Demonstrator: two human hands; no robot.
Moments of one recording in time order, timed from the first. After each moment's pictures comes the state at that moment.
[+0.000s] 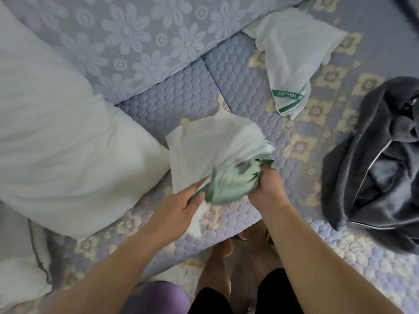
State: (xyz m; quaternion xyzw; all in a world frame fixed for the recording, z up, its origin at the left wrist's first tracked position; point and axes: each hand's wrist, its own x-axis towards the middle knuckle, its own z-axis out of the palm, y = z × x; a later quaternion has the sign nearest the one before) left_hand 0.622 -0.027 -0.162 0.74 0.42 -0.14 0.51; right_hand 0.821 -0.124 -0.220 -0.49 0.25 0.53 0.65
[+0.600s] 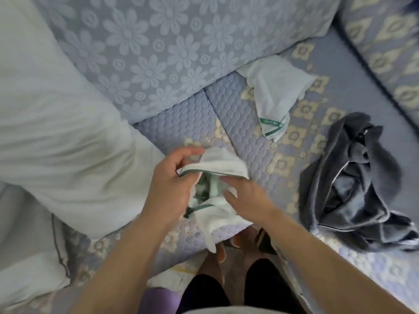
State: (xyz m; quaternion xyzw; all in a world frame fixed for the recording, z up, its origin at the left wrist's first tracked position) left_hand 0.673 0.002 -0.013 0.61 0.47 0.17 0.61; right_hand 0.815 -0.127 -0.120 -0.80 -0.42 0.41 0.11
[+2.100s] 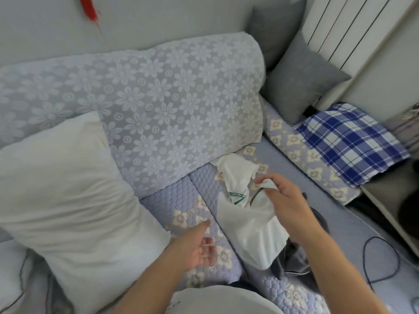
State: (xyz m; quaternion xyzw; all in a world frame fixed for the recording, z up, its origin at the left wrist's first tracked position) left_hand 0.662 -0.038 0.070 0.30 0.52 -0.09 0.79; right_hand 0.820 -0.168 0.225 -0.82 -0.22 0.27 0.46
